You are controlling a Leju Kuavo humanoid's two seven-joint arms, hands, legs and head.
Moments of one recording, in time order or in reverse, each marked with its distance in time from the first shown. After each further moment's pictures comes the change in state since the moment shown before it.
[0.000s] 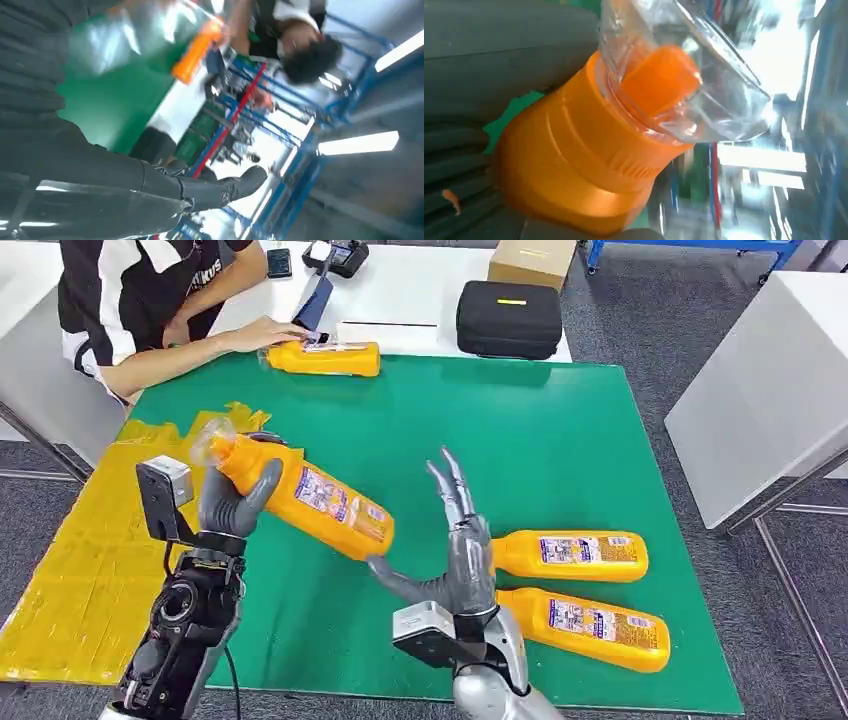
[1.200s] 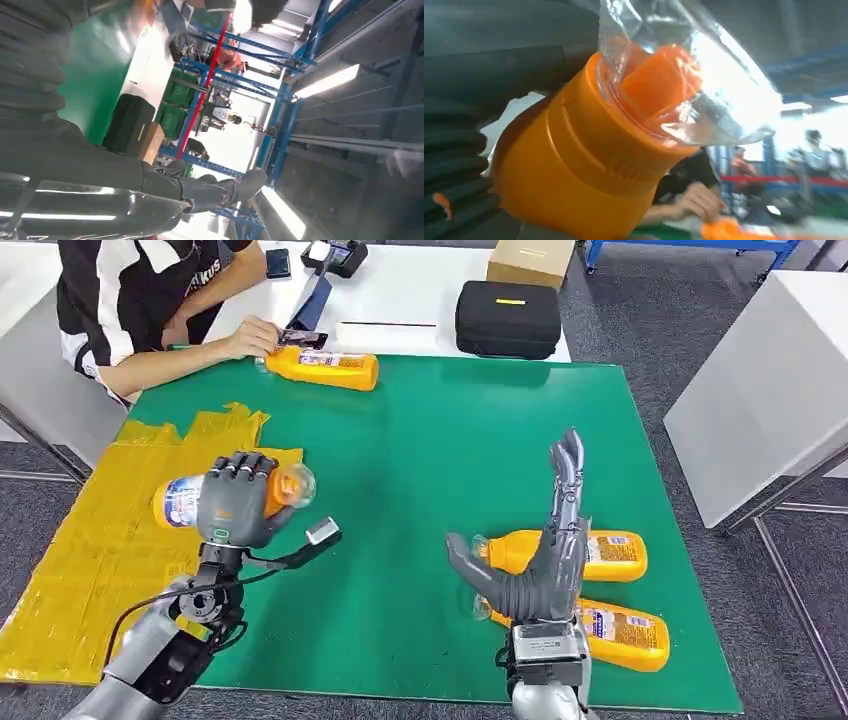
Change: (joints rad) left arm -0.124 0.169 -0.293 0.337 -1.653 0.450 0.567; right arm 0.109 -0.039 -0.135 -0.282 -0.116 0.029 -0.085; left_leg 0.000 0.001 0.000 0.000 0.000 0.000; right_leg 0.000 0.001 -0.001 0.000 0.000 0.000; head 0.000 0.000
